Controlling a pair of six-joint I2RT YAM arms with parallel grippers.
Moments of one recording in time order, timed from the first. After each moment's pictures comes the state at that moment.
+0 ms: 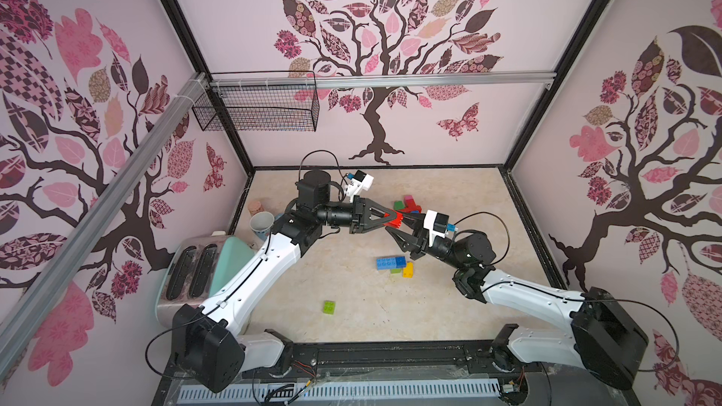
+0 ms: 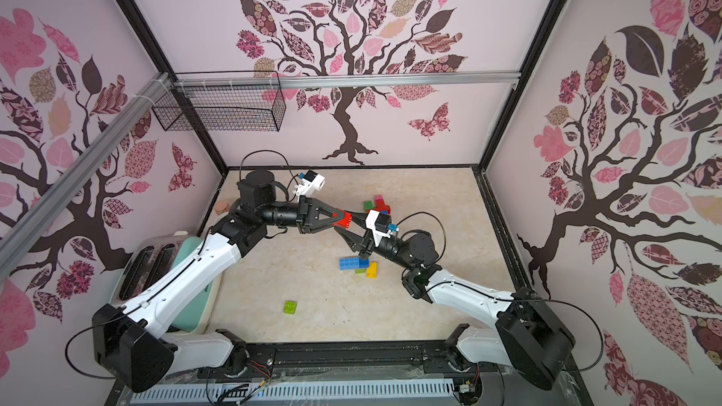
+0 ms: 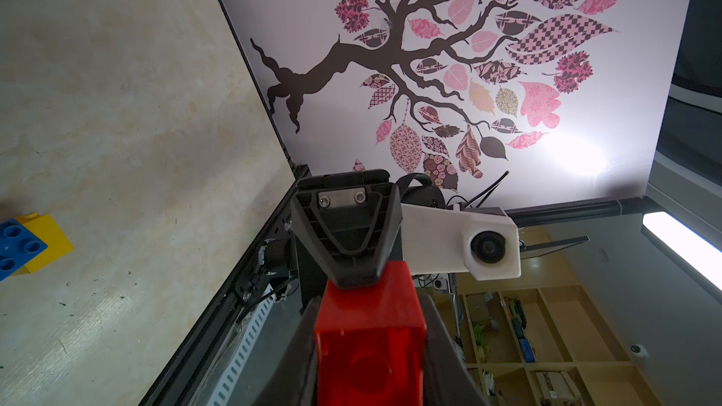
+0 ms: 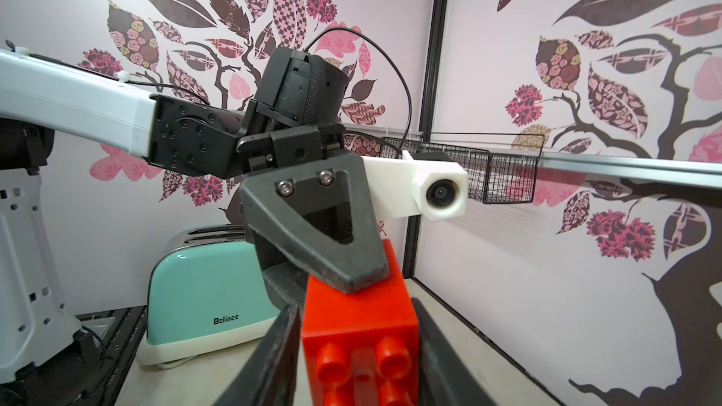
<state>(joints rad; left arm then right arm) -0.48 1.31 1.17 -0.11 1.09 -1.03 0.73 1.25 0.57 1.10 -0.42 0.06</state>
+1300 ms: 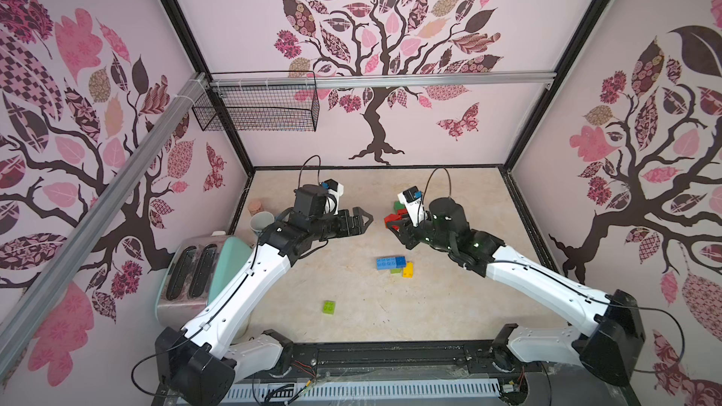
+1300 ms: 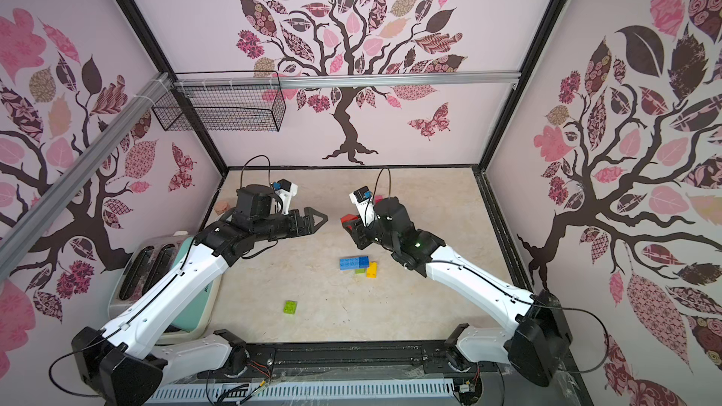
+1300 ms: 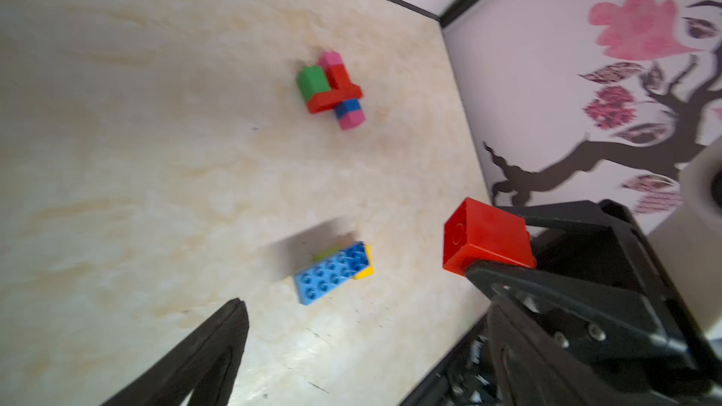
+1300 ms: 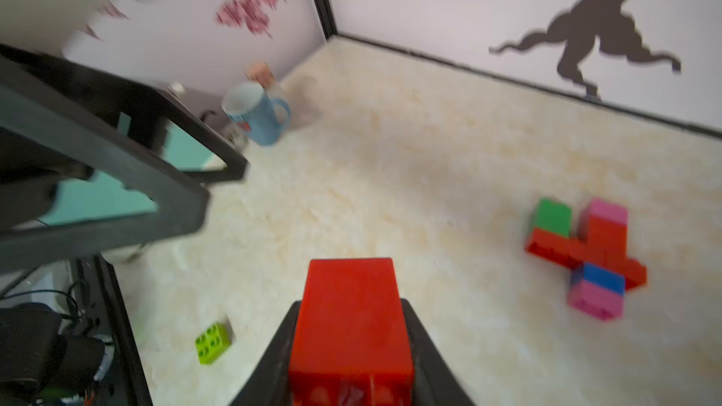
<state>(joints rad) -0.47 1.18 1.14 -0.61 0.24 -0.53 0.73 1.32 1.08 -0.30 -0.11 0.20</state>
